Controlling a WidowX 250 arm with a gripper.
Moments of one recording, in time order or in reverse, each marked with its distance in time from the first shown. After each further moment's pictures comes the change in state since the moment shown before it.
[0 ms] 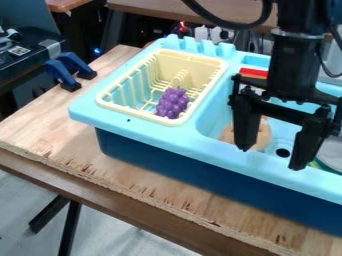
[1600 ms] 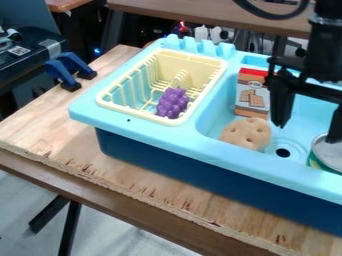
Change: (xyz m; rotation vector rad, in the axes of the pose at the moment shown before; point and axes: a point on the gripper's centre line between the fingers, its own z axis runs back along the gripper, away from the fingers) arm 0.050 -0.014 0.013 0.032 -0.166 0.039
